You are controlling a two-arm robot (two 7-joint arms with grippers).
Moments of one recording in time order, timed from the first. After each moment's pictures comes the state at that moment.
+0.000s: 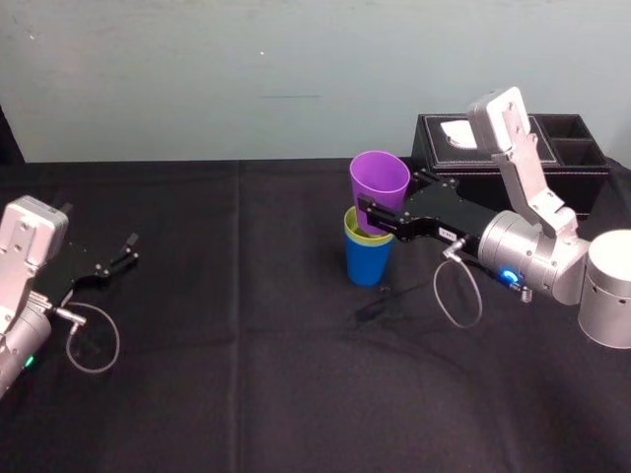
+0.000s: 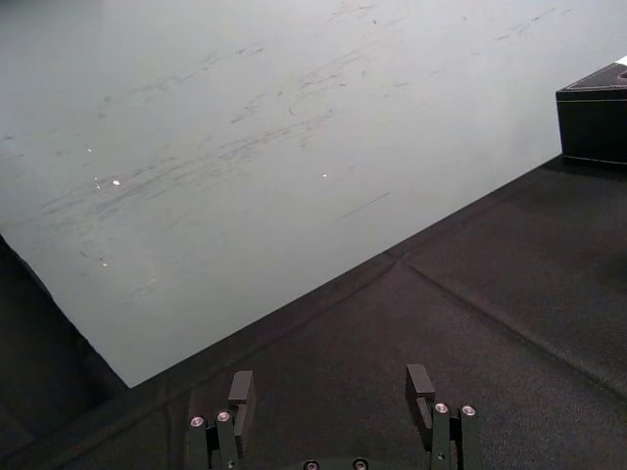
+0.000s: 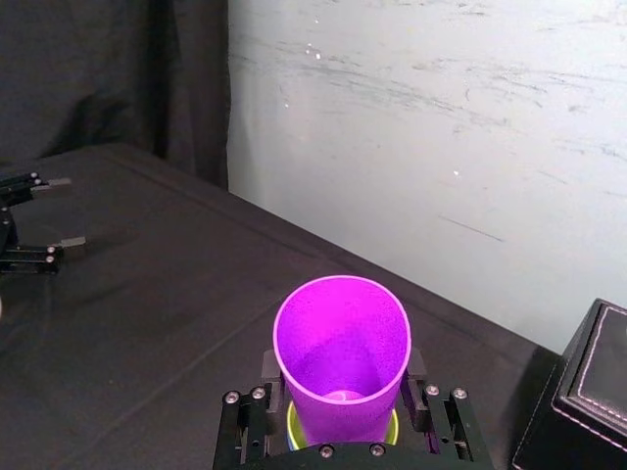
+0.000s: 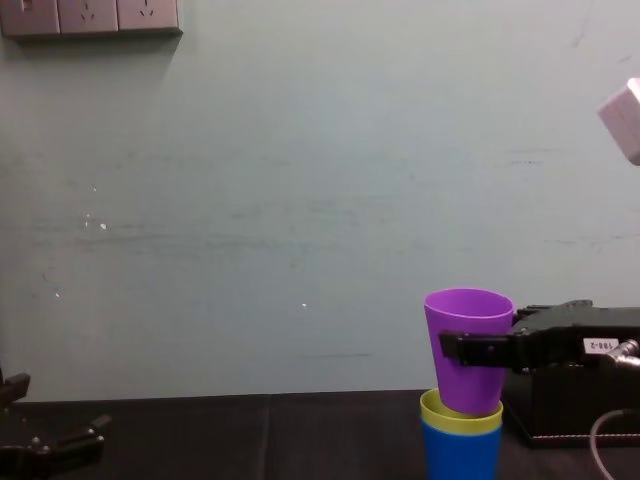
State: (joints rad) left arm -0.20 0.60 0.45 -1.41 -0.25 -0.12 0.03; right arm 0.37 0.44 -0.39 -1.49 0.34 0.25 0.39
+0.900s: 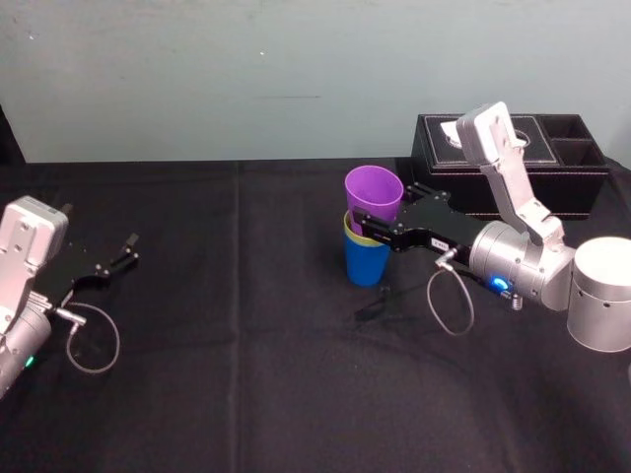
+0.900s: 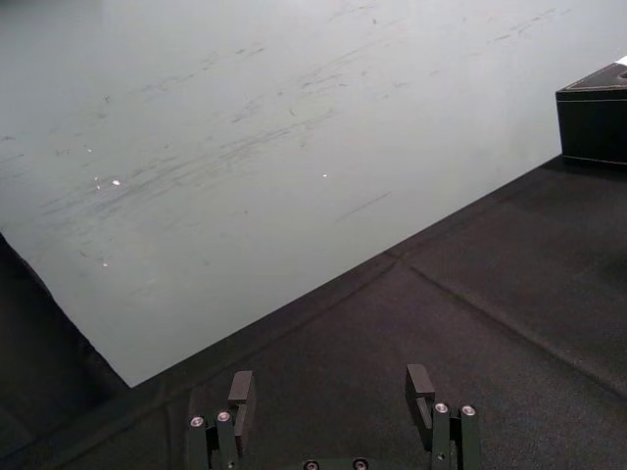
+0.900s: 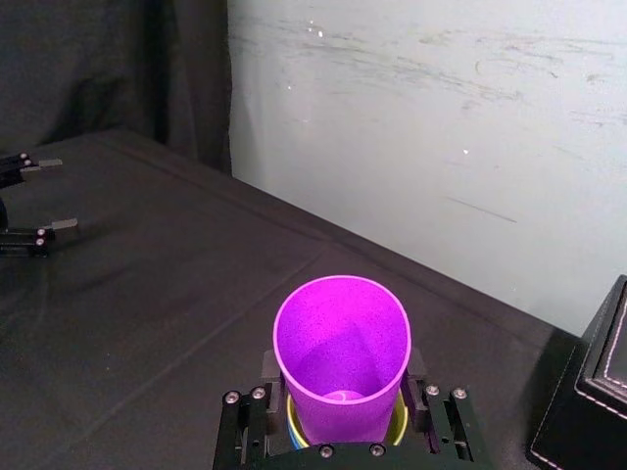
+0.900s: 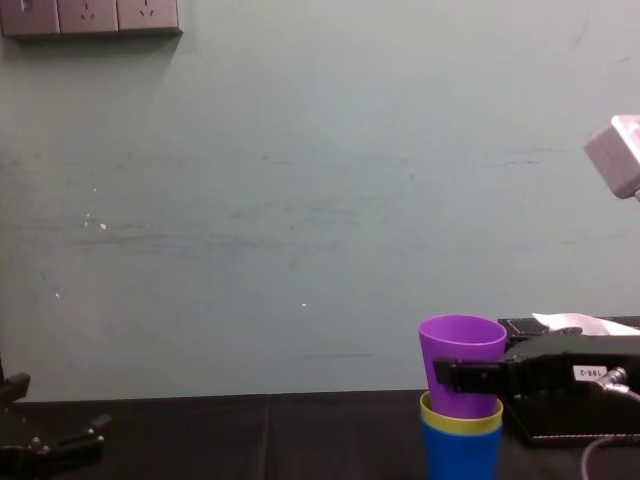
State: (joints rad) left arm -0.20 0.60 0.45 -1.41 -0.25 -0.12 0.03; right arm 0.39 0.41 -0.40 -1.41 0.34 0.23 0.41
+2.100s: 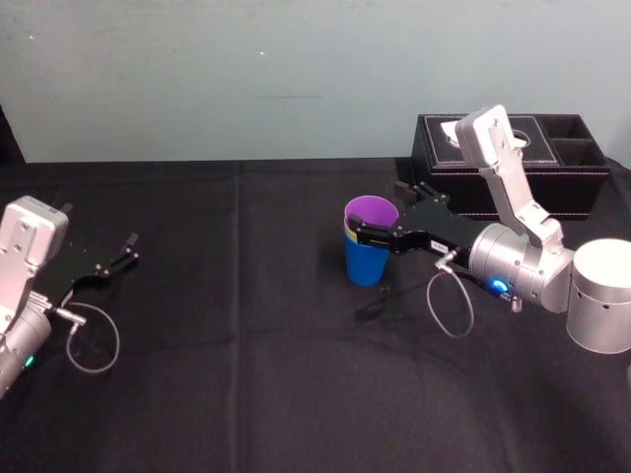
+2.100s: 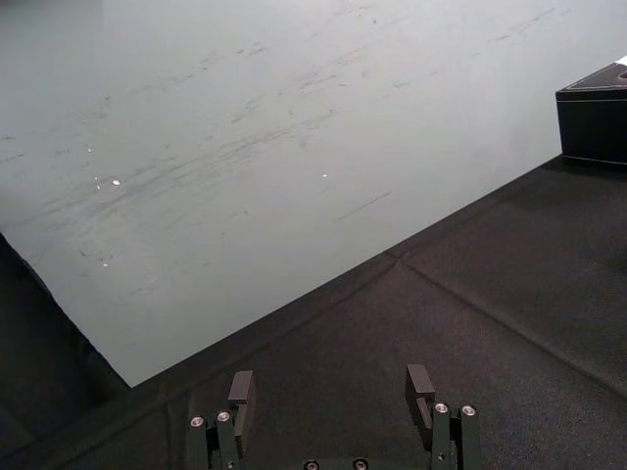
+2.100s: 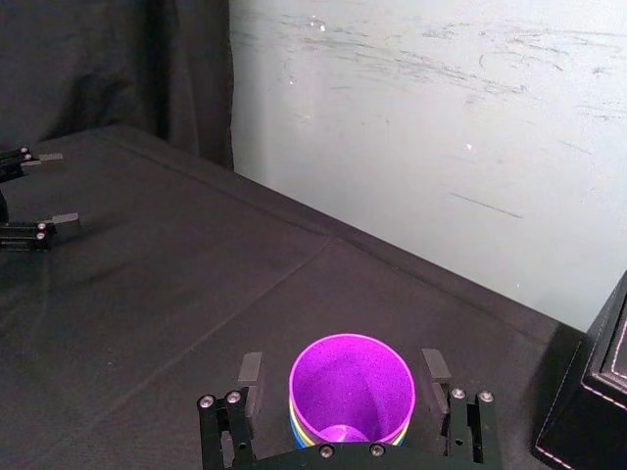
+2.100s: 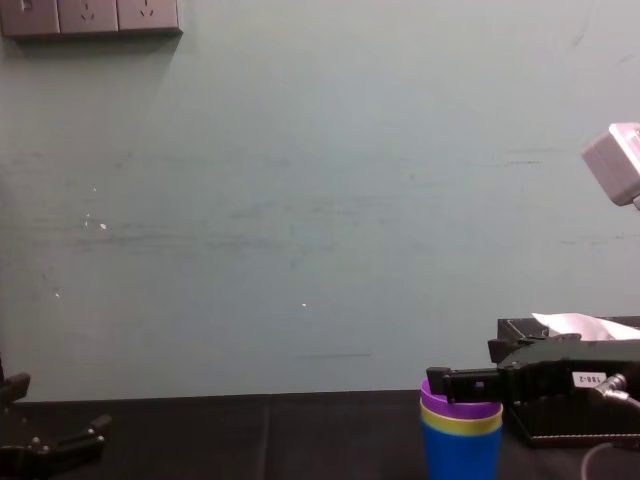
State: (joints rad) left arm -0.20 0.60 0.45 -1.41 -0.25 -0.12 0.03; right arm 0.39 0.41 -0.40 -1.40 0.33 0.23 0.42
